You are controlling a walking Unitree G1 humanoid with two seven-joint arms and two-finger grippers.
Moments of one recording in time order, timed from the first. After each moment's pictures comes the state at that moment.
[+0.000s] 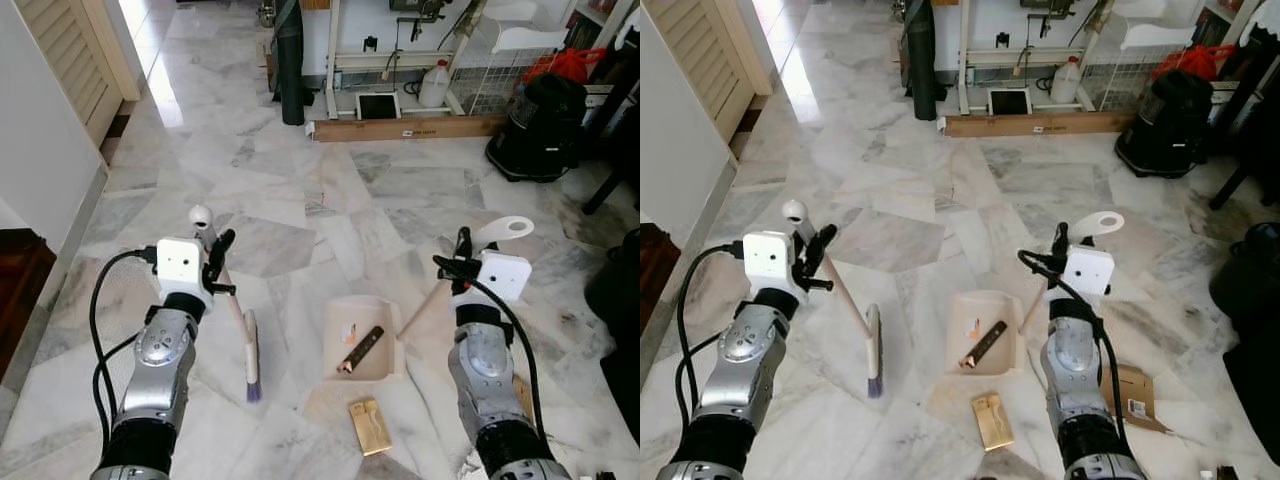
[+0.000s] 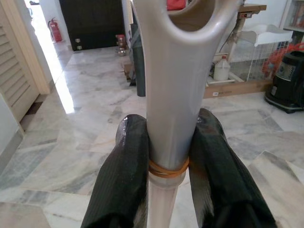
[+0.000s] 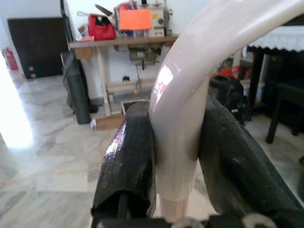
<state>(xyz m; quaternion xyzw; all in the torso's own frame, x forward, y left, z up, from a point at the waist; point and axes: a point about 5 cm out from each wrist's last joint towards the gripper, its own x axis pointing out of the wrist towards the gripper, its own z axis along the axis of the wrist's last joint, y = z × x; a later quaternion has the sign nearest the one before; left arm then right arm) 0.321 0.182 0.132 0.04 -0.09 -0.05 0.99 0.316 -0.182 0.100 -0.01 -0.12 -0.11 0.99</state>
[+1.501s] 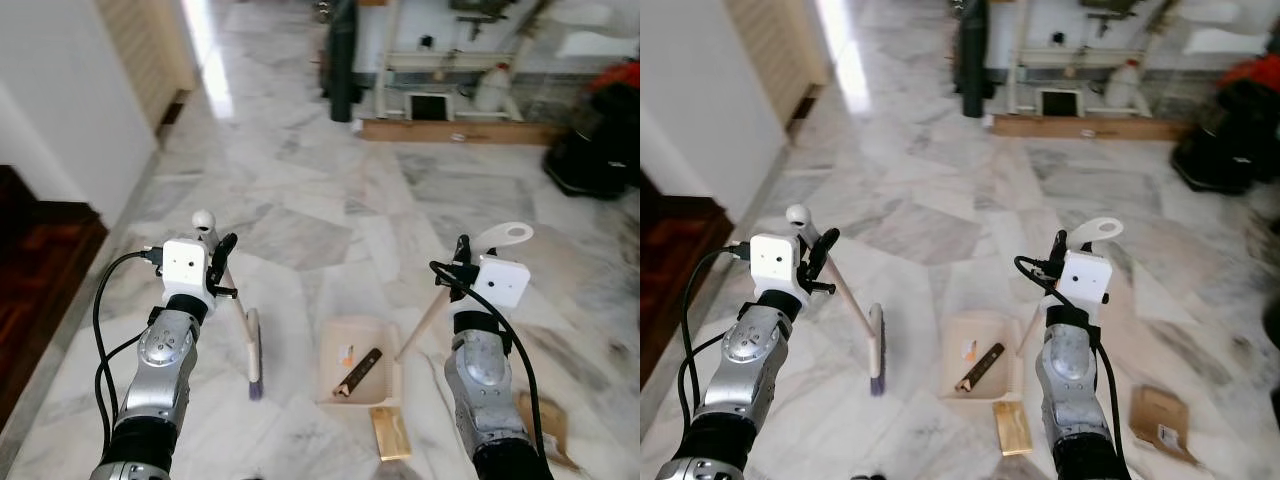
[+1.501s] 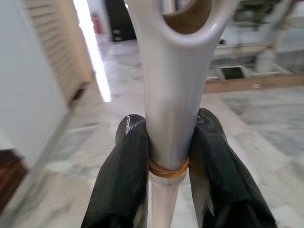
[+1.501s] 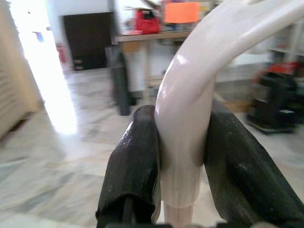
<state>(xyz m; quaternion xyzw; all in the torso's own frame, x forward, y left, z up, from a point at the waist) 0.323 0.181 0.126 0.06 -0.08 -0.04 0.99 0.309 -0.171 0.105 -0.01 -0.11 -0.11 0.99</state>
